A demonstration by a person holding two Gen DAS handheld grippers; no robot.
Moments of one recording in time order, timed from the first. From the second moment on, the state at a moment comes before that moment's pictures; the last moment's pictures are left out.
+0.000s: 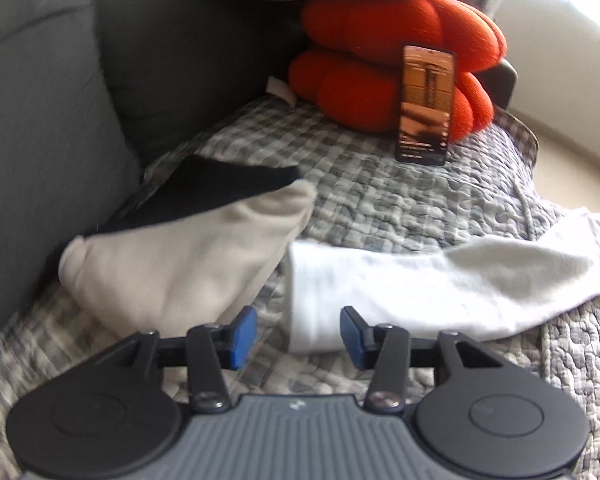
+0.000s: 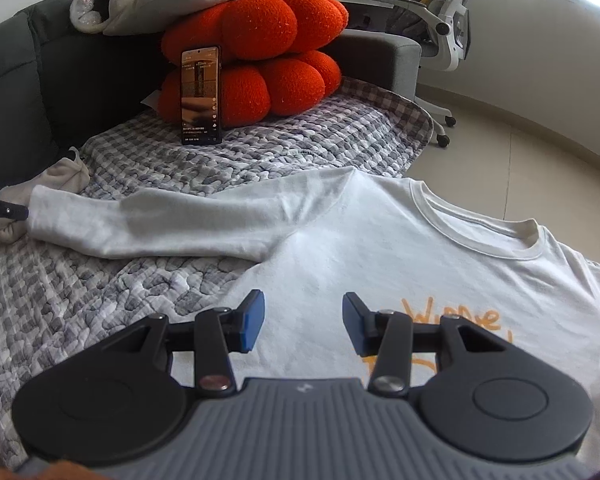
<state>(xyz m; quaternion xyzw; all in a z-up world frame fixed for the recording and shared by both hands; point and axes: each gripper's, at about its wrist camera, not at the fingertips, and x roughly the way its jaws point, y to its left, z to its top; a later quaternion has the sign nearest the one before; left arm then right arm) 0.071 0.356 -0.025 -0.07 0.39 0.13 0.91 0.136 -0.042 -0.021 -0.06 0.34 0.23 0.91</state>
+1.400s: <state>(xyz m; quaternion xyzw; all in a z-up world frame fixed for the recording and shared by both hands) 0.073 0.356 -0.067 -0.13 0.31 0.16 0.93 0.260 0.021 -0.049 -0.16 0.27 0.29 0.90</state>
